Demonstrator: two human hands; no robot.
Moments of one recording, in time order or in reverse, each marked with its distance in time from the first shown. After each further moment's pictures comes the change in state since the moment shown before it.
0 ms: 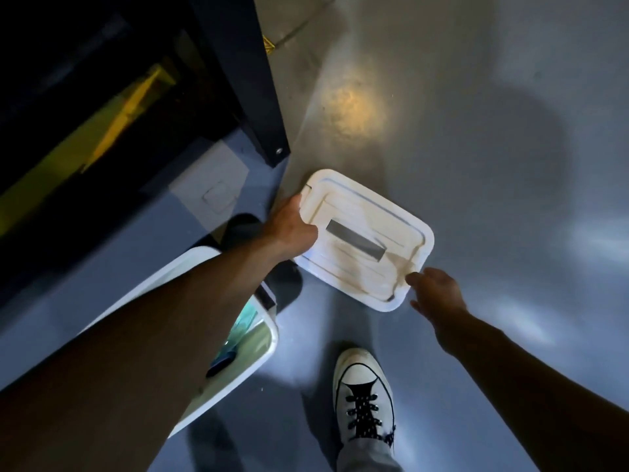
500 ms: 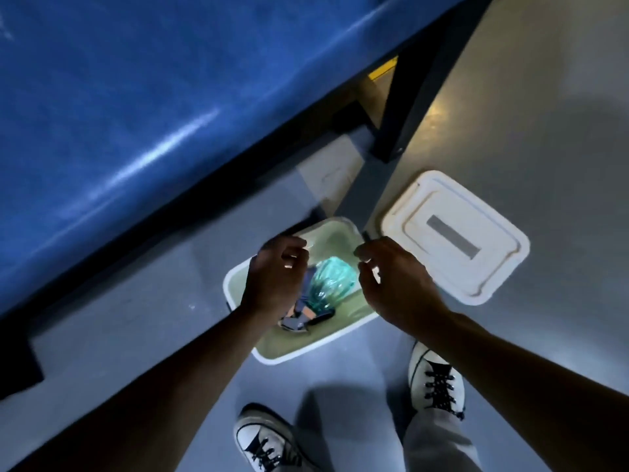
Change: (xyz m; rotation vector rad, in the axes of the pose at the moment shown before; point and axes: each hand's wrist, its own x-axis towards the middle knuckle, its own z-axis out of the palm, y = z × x) left_hand -0.179 -0.161 -0.088 -0.389 0.513 0.052; right_hand -0.188 -0.049 0.137 -0.647 -0.227 -1.170
